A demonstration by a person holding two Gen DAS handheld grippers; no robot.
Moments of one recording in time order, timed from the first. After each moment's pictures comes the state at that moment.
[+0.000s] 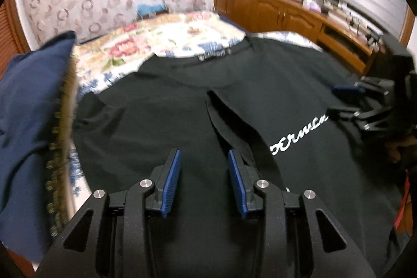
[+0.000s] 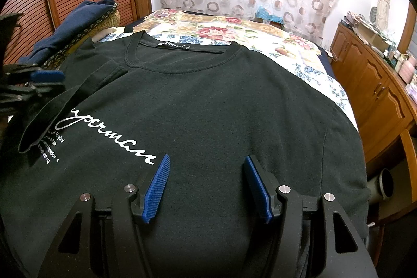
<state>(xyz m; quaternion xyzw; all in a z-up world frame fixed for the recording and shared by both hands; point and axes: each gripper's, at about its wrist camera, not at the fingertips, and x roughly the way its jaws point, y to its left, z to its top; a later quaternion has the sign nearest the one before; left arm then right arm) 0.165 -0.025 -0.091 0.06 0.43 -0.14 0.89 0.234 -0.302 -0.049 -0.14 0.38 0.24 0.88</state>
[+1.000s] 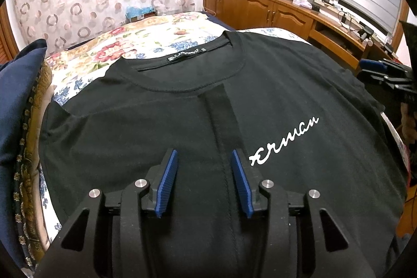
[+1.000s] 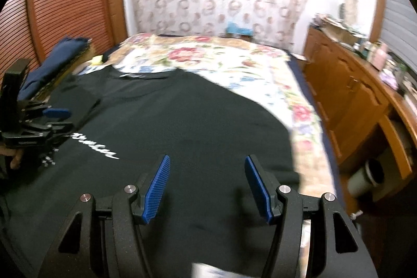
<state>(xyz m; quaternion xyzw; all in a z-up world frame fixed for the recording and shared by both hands) 0.168 -0.057 -0.096 0.05 0.42 -0.16 0.89 0.211 -0.389 -0.019 -0.09 0.33 0.17 0.92</state>
